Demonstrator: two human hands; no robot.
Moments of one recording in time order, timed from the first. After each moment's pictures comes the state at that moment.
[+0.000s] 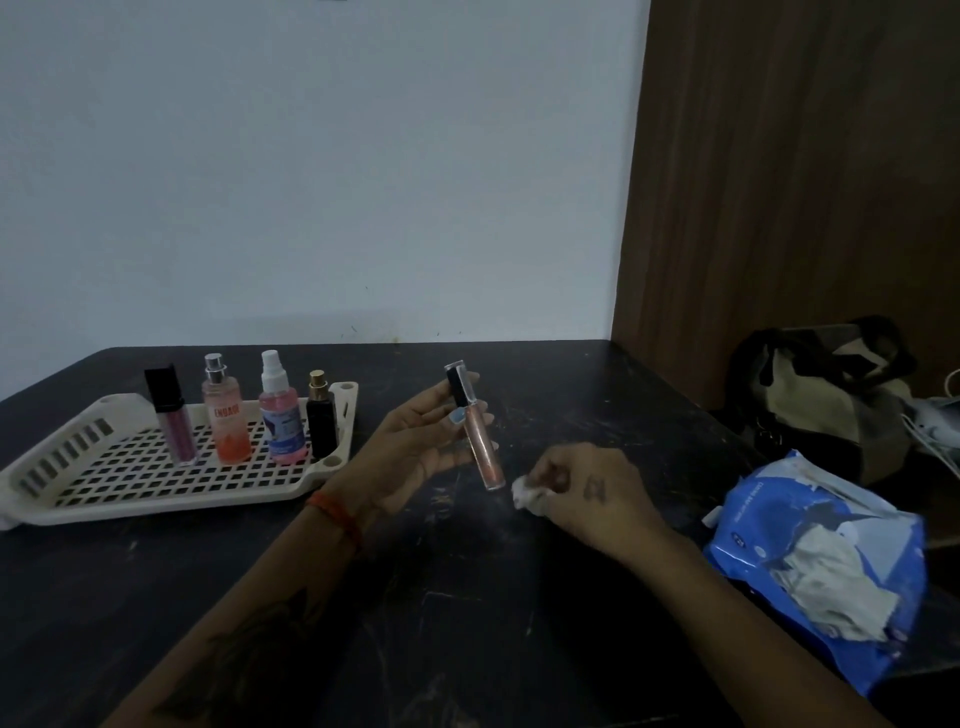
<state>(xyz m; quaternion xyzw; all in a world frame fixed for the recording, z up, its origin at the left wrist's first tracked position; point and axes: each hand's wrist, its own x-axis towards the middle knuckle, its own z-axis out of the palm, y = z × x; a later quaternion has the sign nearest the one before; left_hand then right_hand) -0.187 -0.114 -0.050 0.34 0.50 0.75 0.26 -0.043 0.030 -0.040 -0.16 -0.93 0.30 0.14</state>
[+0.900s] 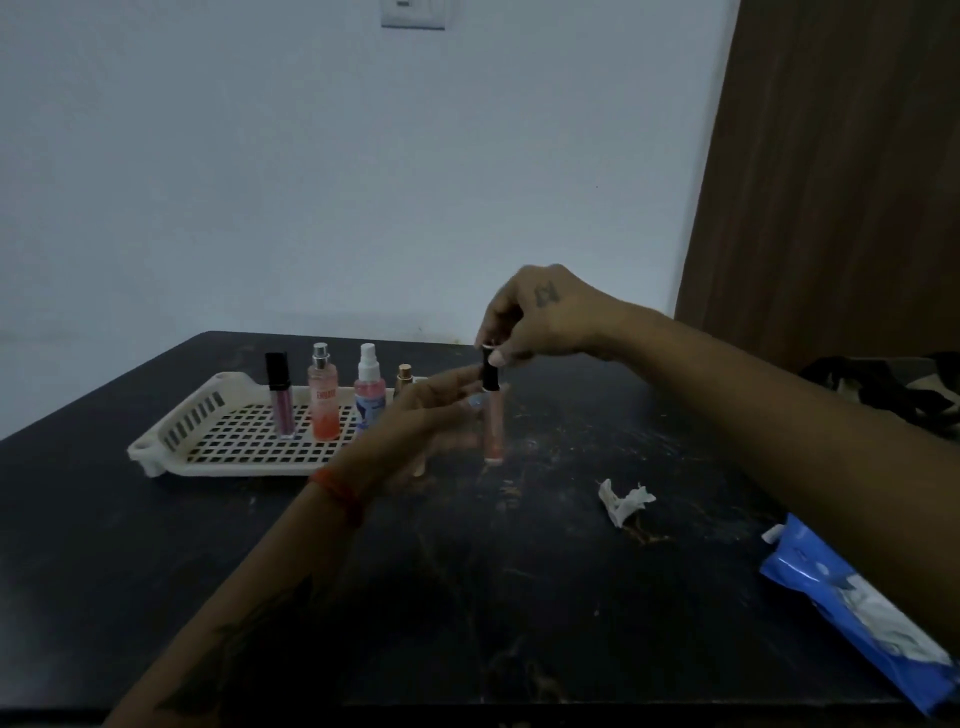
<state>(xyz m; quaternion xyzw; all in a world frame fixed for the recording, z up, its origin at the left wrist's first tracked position) -0.162 -0.188 -0.005 0.34 0.61 0.69 0.19 -0.098 -0.043 0.110 0.08 -0.97 0.23 0.10</state>
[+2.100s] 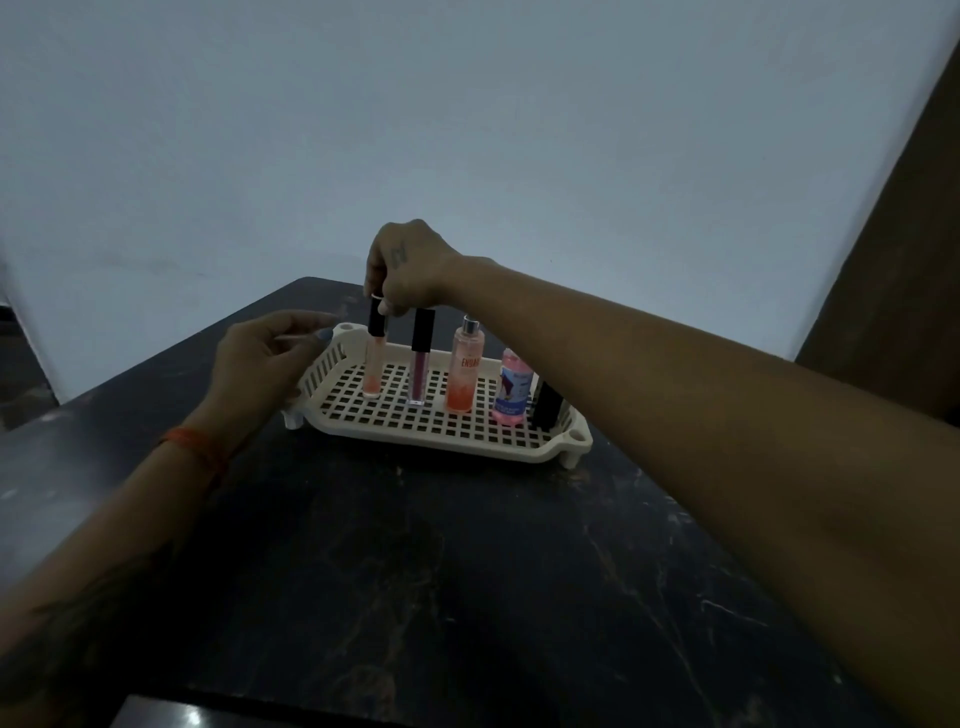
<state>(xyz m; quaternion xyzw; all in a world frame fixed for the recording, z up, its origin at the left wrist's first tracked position) -0.260 -0.405 -0.026 0.14 0.79 0.56 -0.20 -0.272 -0.251 0.081 0.18 -0.97 0.12 0.11</state>
